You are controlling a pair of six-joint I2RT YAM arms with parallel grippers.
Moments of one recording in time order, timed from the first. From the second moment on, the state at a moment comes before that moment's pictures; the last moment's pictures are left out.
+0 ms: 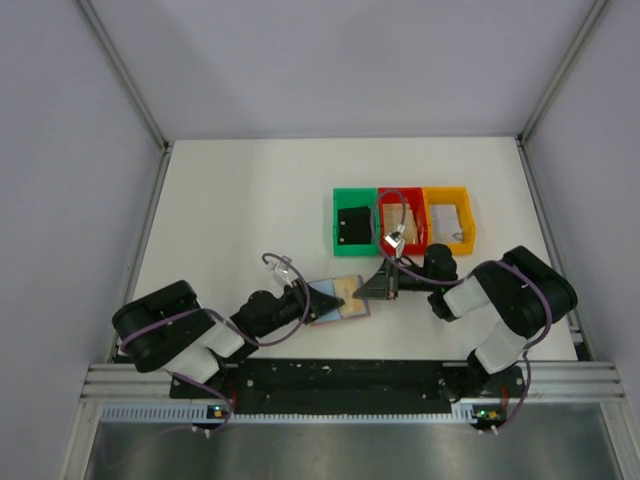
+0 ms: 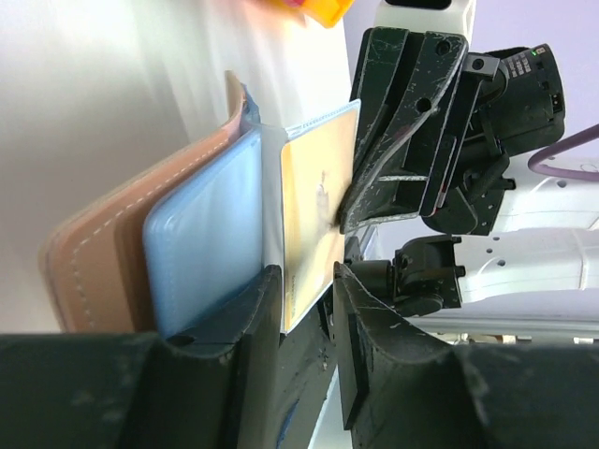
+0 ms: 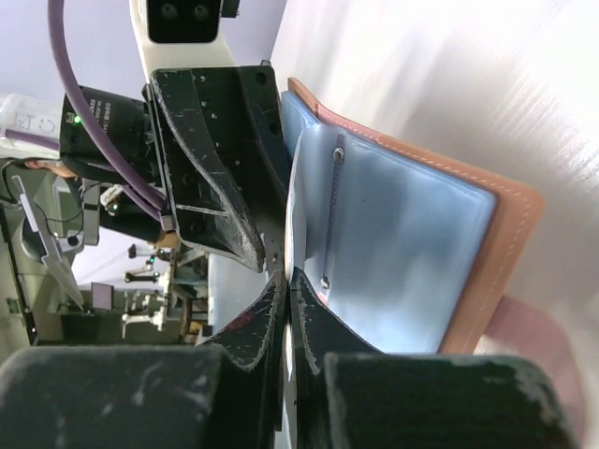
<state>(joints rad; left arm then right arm) -0.90 1.49 0.08 1.27 0.11 -1.25 0.48 1.65 0.30 1.15 -0.96 1.02</state>
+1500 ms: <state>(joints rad) -0.89 1.41 0.06 1.27 0.23 -1.18 0.45 1.69 0.27 1.29 -1.02 1.18</state>
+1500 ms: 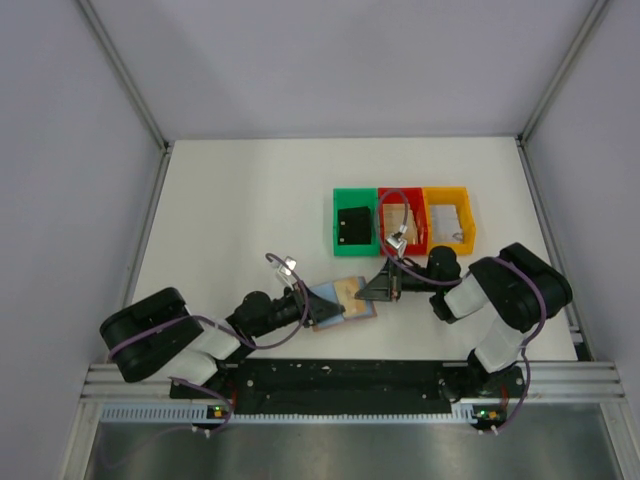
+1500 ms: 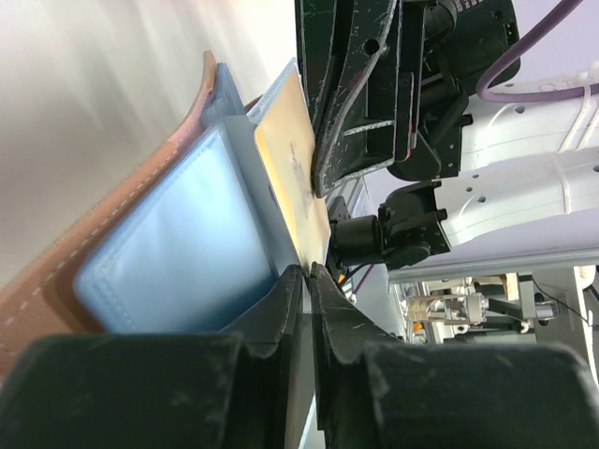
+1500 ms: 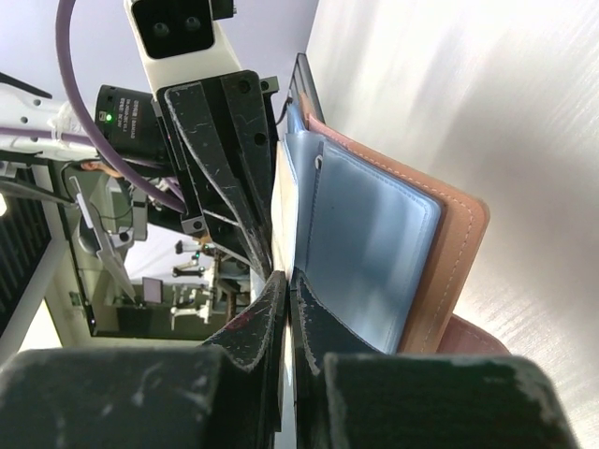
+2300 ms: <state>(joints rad) -0.89 1.32 0.06 1.25 0.18 -1.15 0.39 1.72 0.27 1.31 -1.05 1.19</state>
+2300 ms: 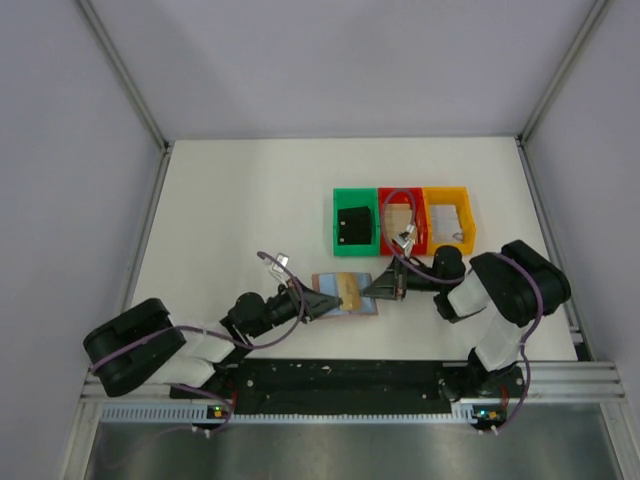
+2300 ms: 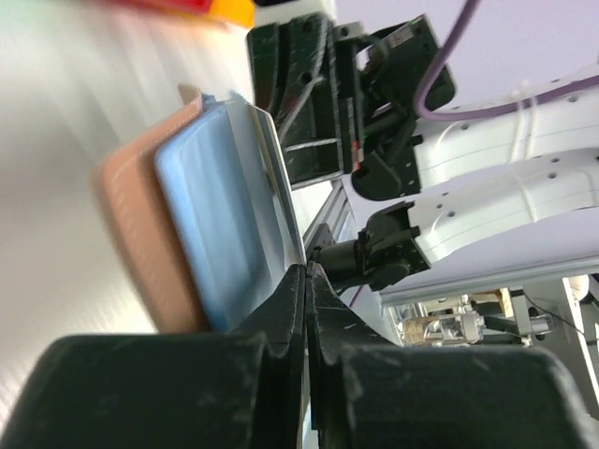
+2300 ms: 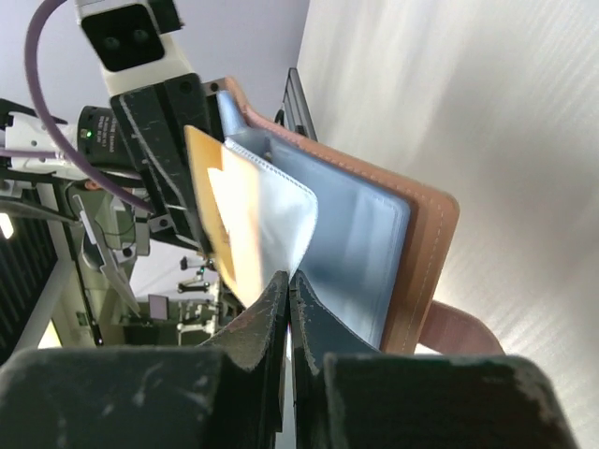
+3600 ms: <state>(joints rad) -0.89 0.81 0.21 0.36 0.09 -0.87 0.41 1.00 0.49 -0.15 -0.49 0.40</state>
